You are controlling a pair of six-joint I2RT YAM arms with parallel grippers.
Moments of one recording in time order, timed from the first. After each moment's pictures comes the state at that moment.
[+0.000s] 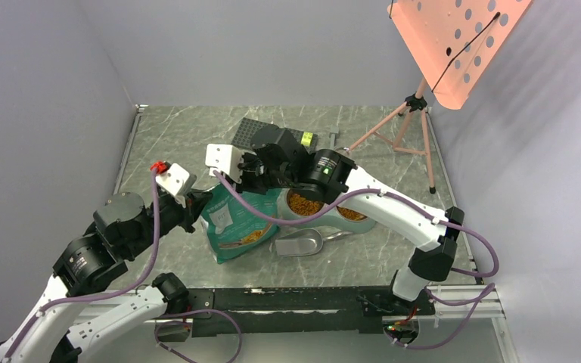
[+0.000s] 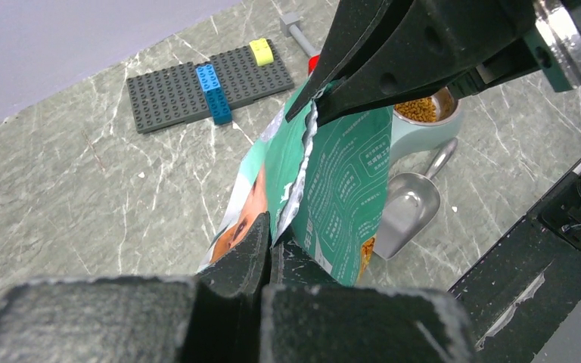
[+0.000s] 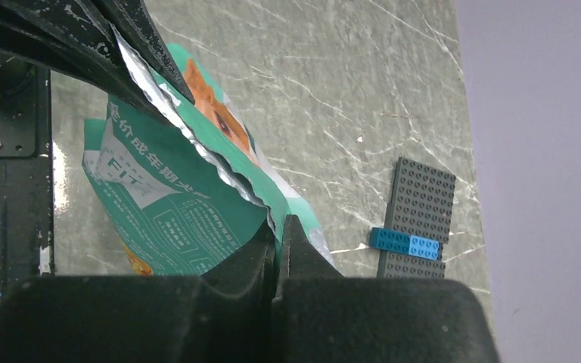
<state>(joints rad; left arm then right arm) -0.78 0.56 1.11 -0.75 -0.12 -0.03 1.11 1.65 1.87 -0.72 -0.09 -0.52</state>
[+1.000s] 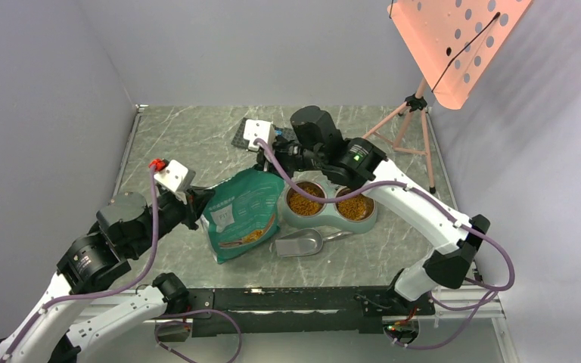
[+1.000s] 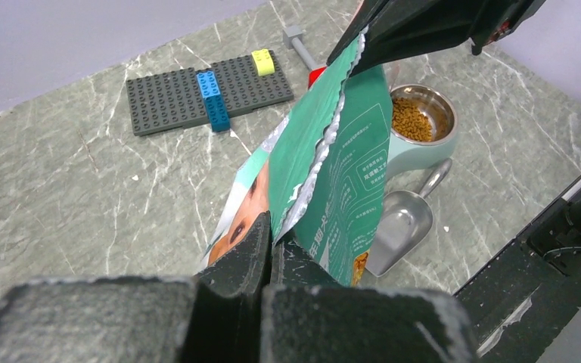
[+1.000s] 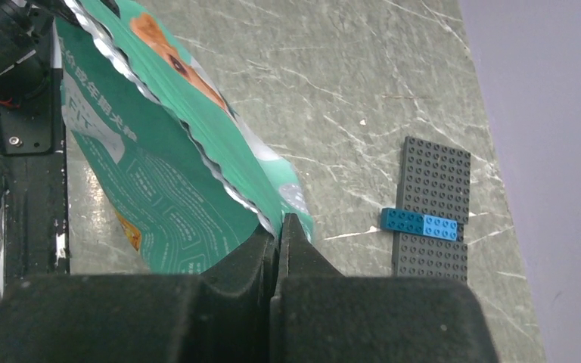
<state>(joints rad) -0.80 0.56 1.09 -0.70 -0.17 -0.08 0.91 1.53 1.73 -0.68 -0.31 -0.48</state>
